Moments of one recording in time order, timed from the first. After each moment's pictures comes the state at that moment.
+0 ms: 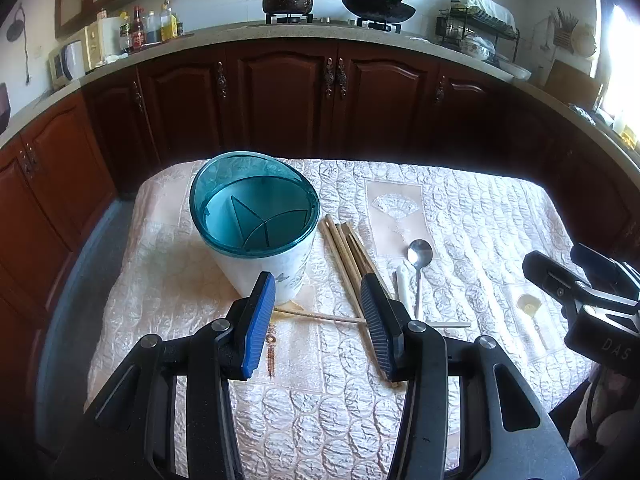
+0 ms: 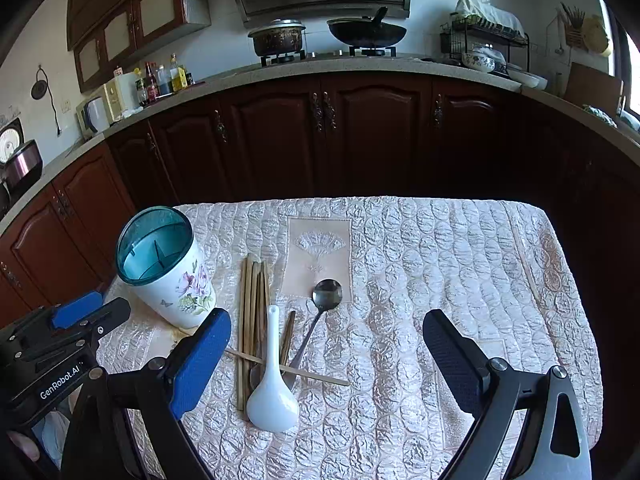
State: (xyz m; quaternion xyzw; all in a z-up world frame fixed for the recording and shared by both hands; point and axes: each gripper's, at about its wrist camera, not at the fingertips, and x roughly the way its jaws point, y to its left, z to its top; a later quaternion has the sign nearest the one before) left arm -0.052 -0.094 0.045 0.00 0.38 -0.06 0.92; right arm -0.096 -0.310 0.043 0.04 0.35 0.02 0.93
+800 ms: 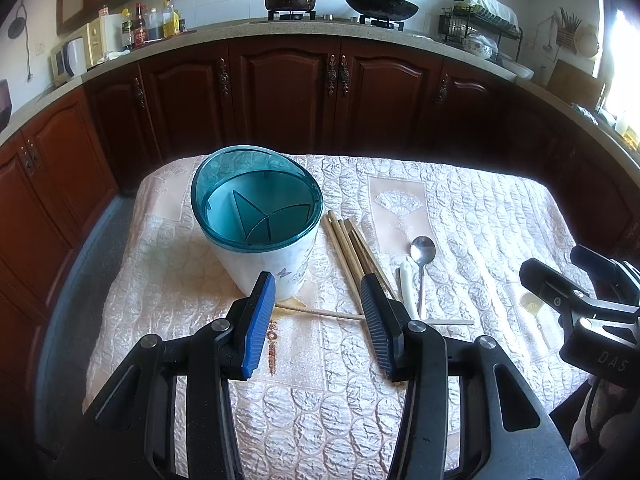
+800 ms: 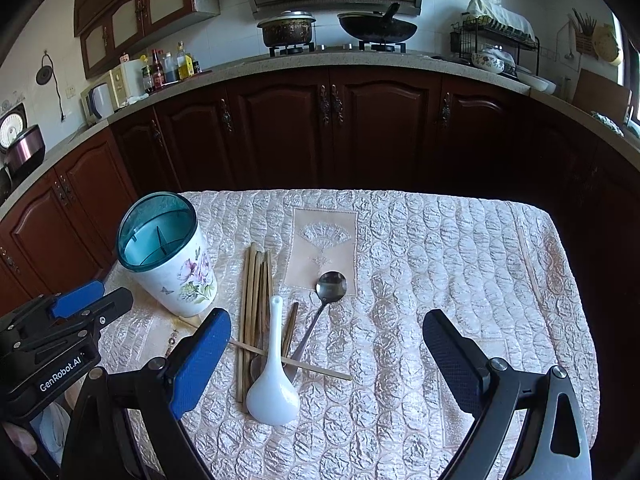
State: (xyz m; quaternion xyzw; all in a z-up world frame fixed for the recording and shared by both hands) left arm -0.051 -0.092 0.041 -0.01 0.38 -0.06 0.92; right arm -0.095 -0.304 0.039 0.03 0.37 0.03 0.93
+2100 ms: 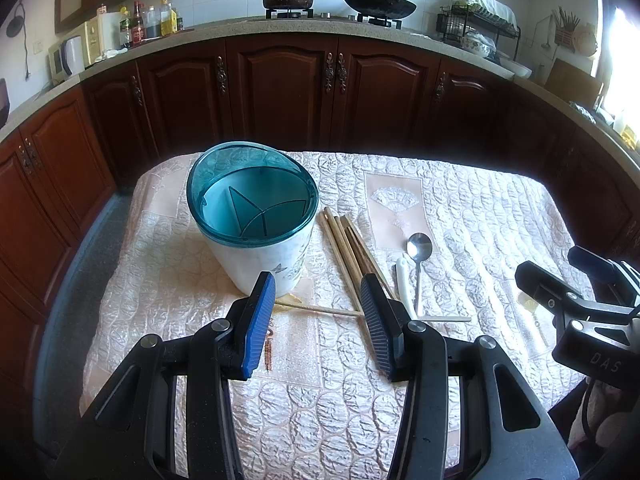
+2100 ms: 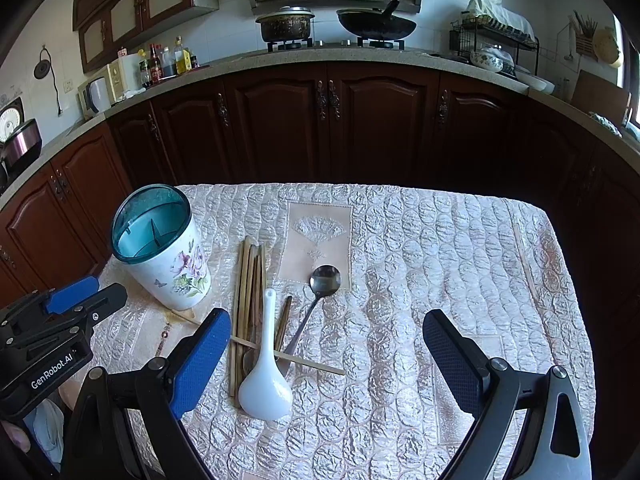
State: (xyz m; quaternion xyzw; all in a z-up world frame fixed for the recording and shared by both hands) left arm -0.053 -0.097 0.036 -0.01 0.39 -0.06 0.92; right arm -0.096 -0.305 0.035 0.02 0.37 0.02 0.93
